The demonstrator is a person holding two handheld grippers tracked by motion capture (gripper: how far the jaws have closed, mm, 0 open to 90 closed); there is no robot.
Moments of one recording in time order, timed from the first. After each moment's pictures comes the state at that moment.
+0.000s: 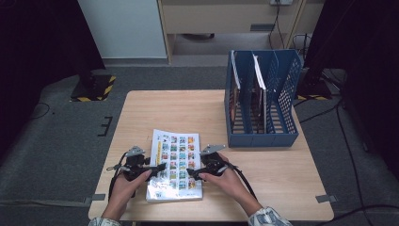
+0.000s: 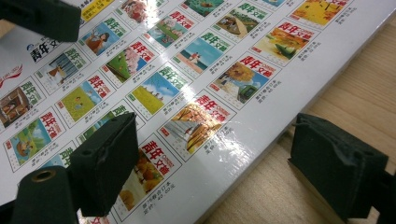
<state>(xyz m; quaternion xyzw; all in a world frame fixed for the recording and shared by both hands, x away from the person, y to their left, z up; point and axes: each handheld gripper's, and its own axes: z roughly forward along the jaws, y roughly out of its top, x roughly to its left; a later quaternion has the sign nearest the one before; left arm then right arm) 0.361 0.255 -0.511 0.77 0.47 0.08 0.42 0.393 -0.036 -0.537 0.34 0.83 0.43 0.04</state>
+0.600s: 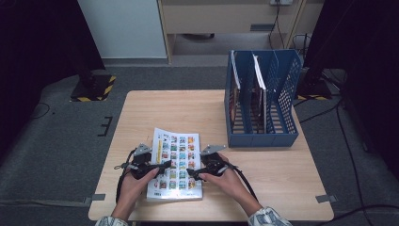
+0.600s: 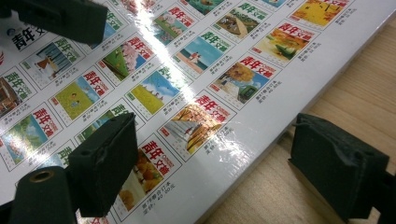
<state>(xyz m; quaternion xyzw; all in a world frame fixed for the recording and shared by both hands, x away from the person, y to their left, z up) 0.369 0.236 -0.511 0.76 0.47 0.11 0.43 0.392 -0.036 -0.538 0.34 0.83 0.43 0.04</state>
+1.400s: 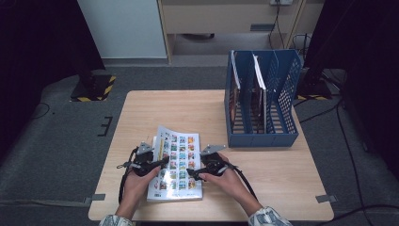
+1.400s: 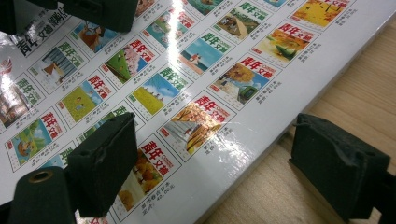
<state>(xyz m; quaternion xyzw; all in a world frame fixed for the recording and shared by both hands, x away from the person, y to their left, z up) 0.373 0.230 -0.512 0.75 0.49 0.13 0.41 0.393 -0.037 -0.538 0.34 0.83 0.43 0.04</state>
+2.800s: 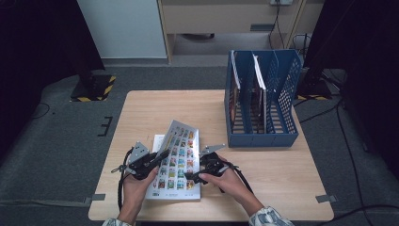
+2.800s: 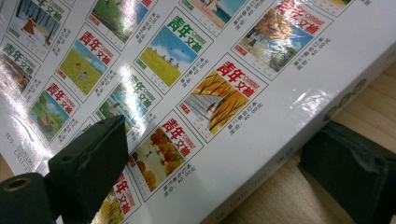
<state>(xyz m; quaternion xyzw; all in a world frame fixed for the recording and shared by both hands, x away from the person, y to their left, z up) 0.345 0.224 -0.471 0.73 0.40 0.20 0.51 0.391 -0.035 -0.535 0.33 0.84 0.44 -0.03</state>
